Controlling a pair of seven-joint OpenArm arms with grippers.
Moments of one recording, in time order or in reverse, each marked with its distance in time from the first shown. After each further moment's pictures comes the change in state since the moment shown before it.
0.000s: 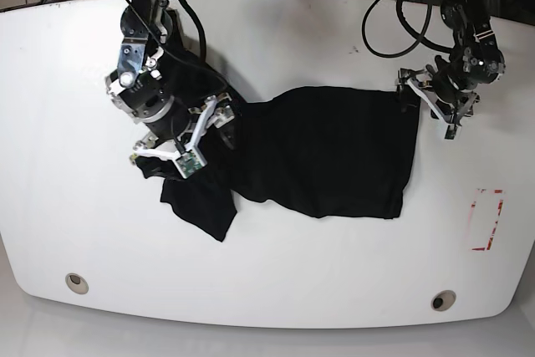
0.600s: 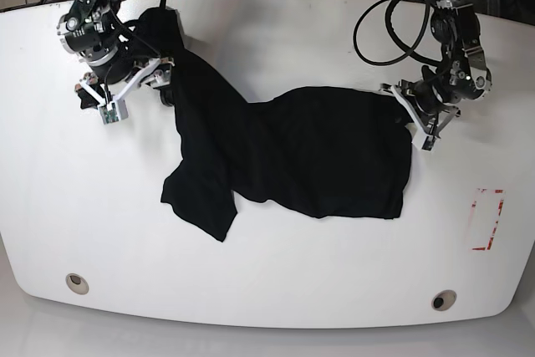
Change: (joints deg) left arm -4.5 0.8 3.1 -3.3 0.0 -2.5 1.3; right arm -11.7 -0.5 22.8 1.9 17.2 -0.1 -5.8
